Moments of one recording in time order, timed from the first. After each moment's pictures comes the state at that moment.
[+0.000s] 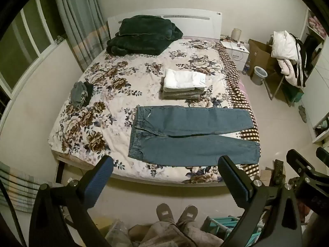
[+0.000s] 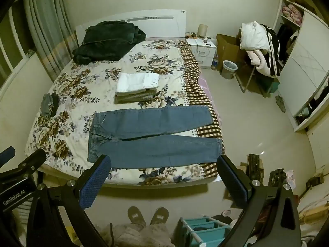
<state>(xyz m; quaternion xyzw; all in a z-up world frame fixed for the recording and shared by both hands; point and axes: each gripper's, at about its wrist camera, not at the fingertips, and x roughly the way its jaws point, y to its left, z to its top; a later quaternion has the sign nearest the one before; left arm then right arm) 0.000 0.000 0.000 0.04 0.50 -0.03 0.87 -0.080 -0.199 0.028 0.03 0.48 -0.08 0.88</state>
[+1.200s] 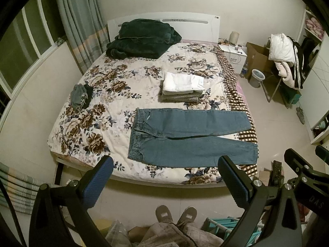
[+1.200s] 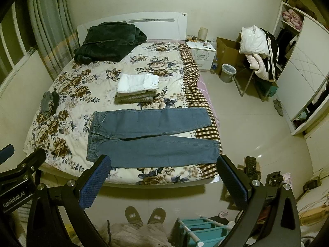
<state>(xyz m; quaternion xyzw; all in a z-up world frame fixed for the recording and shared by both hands) -0.001 -0.006 0.008 0.03 0.48 -0.03 0.87 -0.096 -0.190 0.045 0.01 0.47 -0.08 0.88</state>
